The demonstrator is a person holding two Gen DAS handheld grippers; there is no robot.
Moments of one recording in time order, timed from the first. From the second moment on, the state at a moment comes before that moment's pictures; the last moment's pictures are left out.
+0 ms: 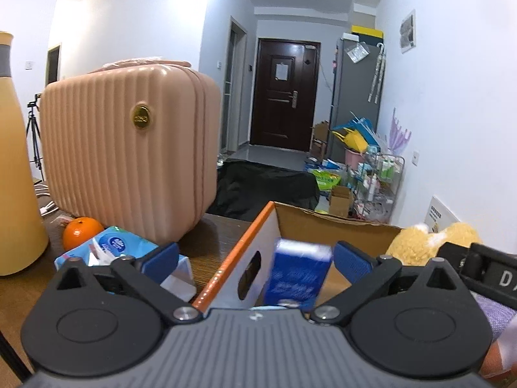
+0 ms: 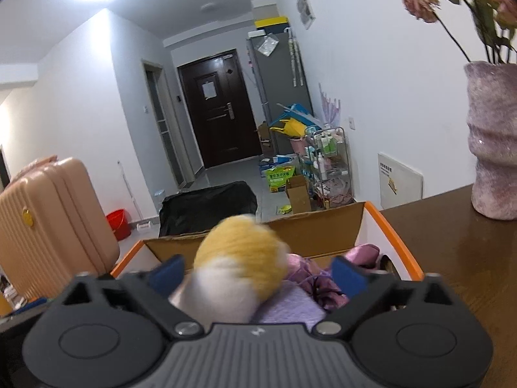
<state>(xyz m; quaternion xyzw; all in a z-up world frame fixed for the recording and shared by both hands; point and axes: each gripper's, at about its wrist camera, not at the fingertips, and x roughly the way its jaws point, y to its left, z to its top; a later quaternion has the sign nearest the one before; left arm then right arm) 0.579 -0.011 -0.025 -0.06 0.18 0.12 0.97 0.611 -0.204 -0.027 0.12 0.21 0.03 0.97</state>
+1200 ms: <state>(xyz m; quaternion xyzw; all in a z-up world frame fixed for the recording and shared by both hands) 0.521 0.011 -0.025 -0.07 0.18 0.11 0.98 0.540 -0.192 -0.018 0.04 0.18 0.03 0.98</state>
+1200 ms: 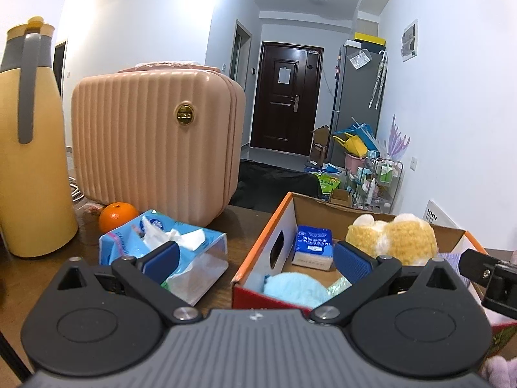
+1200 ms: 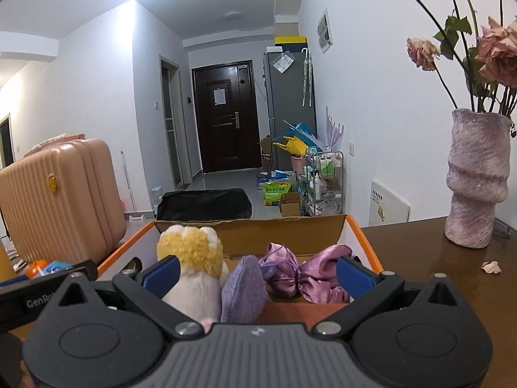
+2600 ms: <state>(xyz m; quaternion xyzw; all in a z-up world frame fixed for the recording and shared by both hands) 0.395 -0.001 -0.030 -0.03 0.19 0.07 0.98 0.413 -0.232 -0.031 -0.01 0.17 0.04 0.99</state>
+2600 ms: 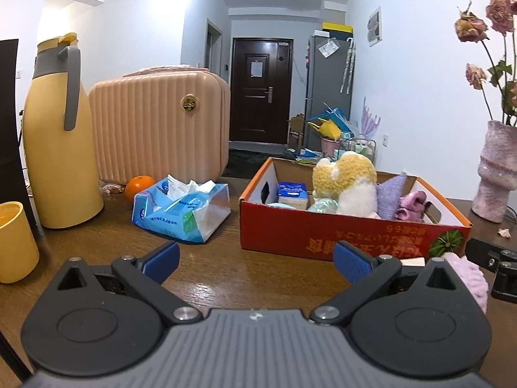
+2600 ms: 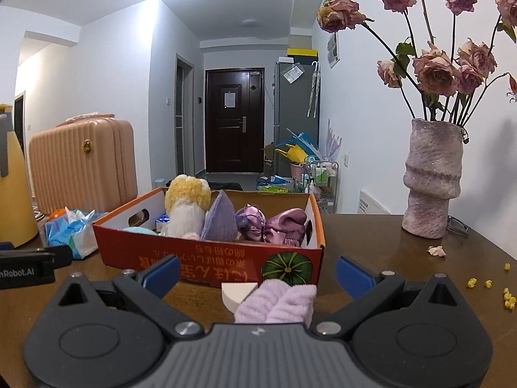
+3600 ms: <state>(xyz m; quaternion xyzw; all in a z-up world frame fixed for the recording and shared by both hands) 0.352 -0.016 -0.036 0.01 0.19 0.05 0.98 0.372 -0.251 -0.033 -0.02 0.17 0.06 0.98</state>
